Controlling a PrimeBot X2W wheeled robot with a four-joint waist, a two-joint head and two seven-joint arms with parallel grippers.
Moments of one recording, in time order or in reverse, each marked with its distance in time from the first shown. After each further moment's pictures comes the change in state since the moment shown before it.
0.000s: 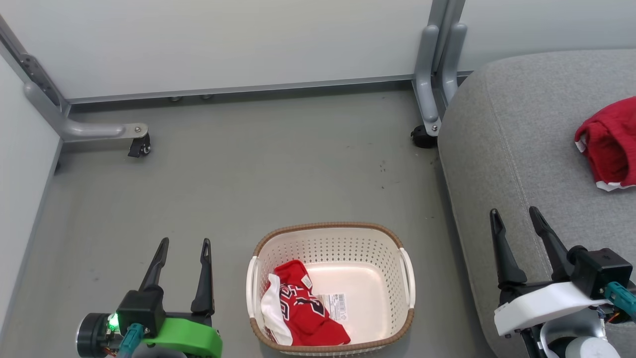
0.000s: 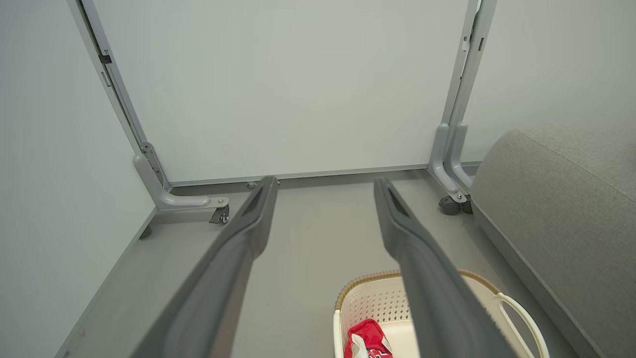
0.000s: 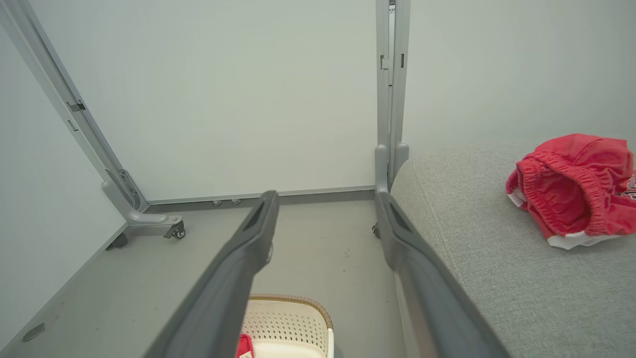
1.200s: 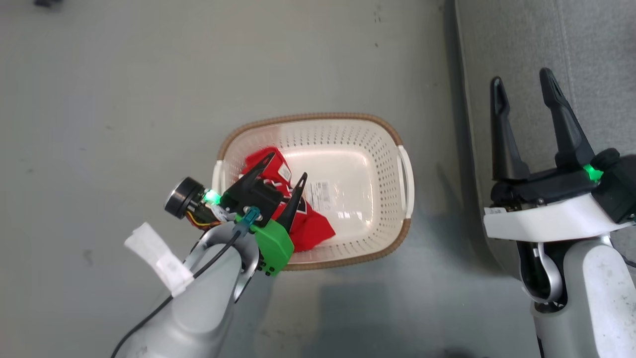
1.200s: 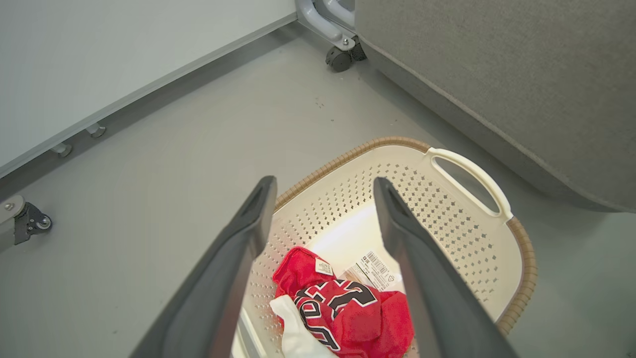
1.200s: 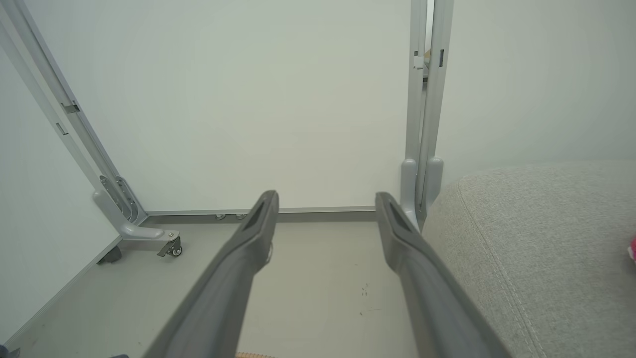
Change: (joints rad) left arm -0.556 -0.032 -0.365 0.473 0.151 -0.092 0.047; right arm -0.327 -0.004 0.066 -0.112 -0.012 0.000 -0.062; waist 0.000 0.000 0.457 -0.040
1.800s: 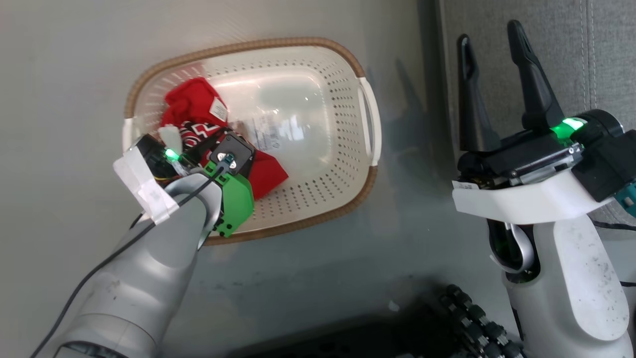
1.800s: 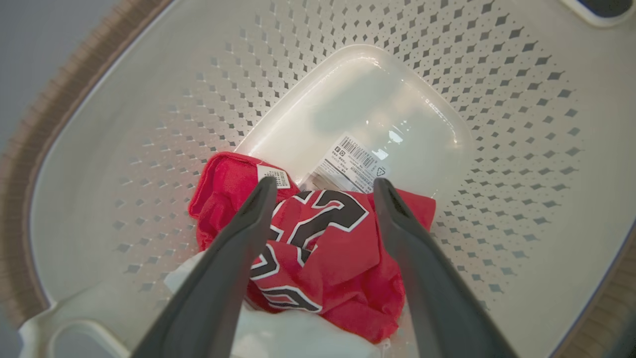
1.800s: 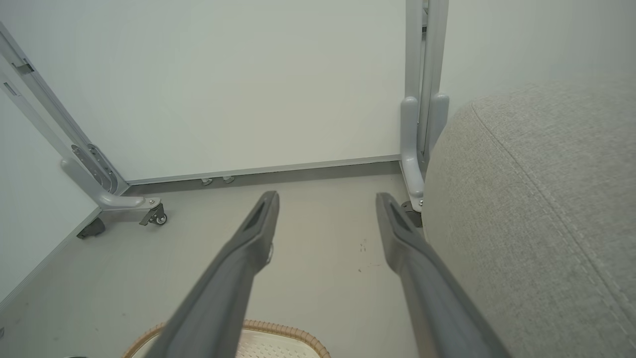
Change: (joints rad) left arm -0.307 0.040 -0.118 0.417 -0.004 -0.009 0.077; right arm -0.154 0.002 0.116 0.069 0.067 0.000 -0.122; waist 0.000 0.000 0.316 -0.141
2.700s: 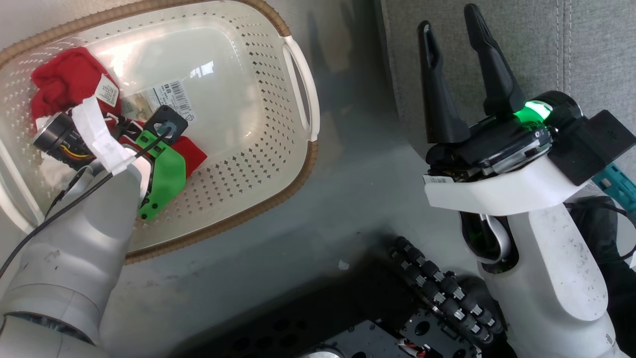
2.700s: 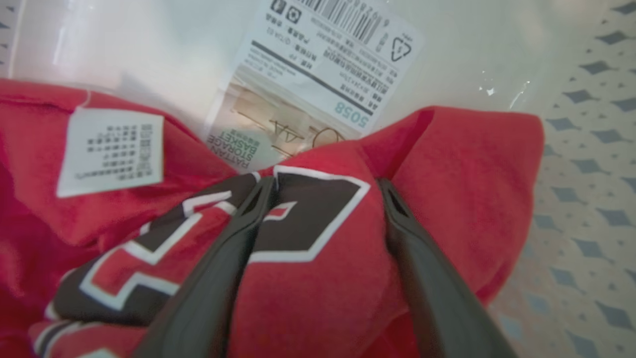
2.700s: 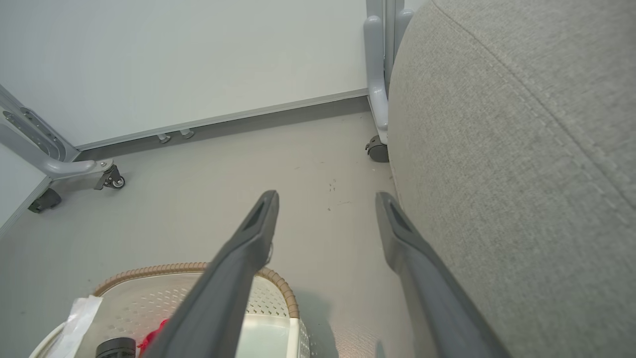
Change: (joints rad) left arm -0.164 0.125 -0.115 0.189 0.008 0.005 0.244; right arm -0.087 0.001 0.106 0.057 0.126 0.000 -0.034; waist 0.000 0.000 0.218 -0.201
